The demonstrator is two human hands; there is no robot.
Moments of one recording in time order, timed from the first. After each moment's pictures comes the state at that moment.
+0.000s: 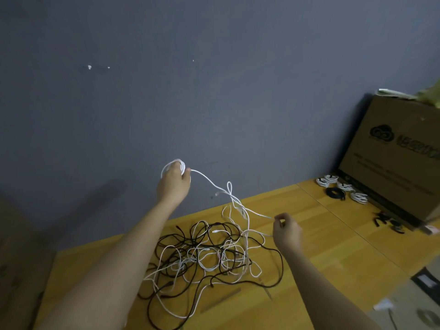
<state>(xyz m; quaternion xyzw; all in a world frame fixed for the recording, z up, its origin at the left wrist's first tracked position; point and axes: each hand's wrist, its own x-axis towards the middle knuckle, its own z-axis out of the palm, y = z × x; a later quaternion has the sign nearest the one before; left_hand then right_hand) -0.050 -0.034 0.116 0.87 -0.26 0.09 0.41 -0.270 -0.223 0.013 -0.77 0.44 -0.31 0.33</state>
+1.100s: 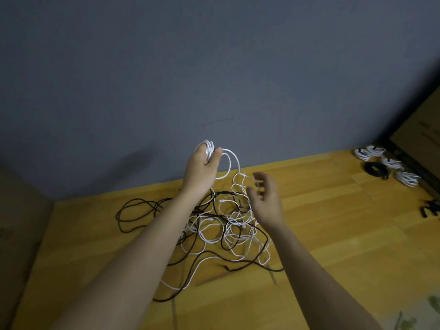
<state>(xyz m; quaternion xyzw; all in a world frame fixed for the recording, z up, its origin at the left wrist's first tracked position) -0.064 -0.104 0.042 0.78 -0.25 -0.02 0.58 -0.180 -0.229 -0.030 -0.81 0.25 -0.26 0.47</state>
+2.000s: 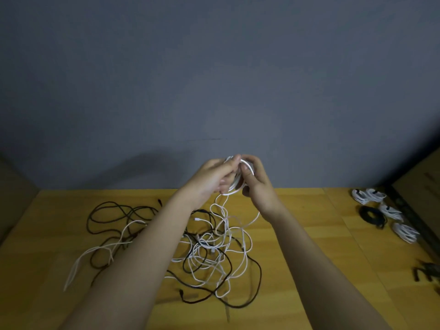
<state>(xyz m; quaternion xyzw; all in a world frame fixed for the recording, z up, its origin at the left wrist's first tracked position) -0.102 -0.193 0.097 0.59 -0.26 -0.28 0.71 -0.157 -0.318 0.079 -0.75 0.06 -0.14 0.65</state>
